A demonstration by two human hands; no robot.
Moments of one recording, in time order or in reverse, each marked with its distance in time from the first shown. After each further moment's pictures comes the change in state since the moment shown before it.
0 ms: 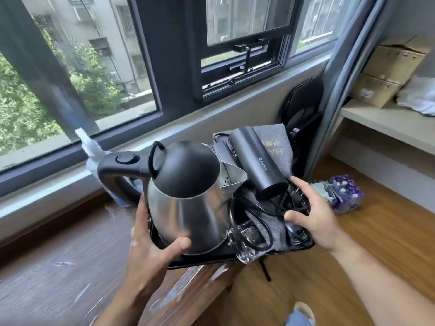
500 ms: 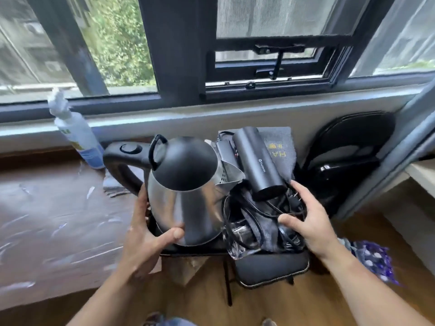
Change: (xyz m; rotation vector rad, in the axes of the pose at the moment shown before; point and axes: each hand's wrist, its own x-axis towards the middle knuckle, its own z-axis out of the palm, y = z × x) left_hand 0.019 0.048 0.230 0.011 0.379 -0.177; right_hand 0.182 0.116 -0.145 0.034 -0.397 -0.149
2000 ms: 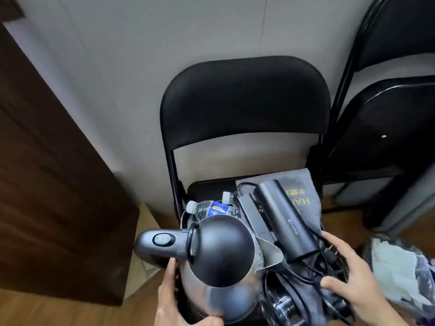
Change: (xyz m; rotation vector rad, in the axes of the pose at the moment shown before) left_hand -0.061 -0.408 0.379 -0.160 -0.070 -0.309; right_hand 0.017 0.576 0.011 0.040 -0.171 -0.027
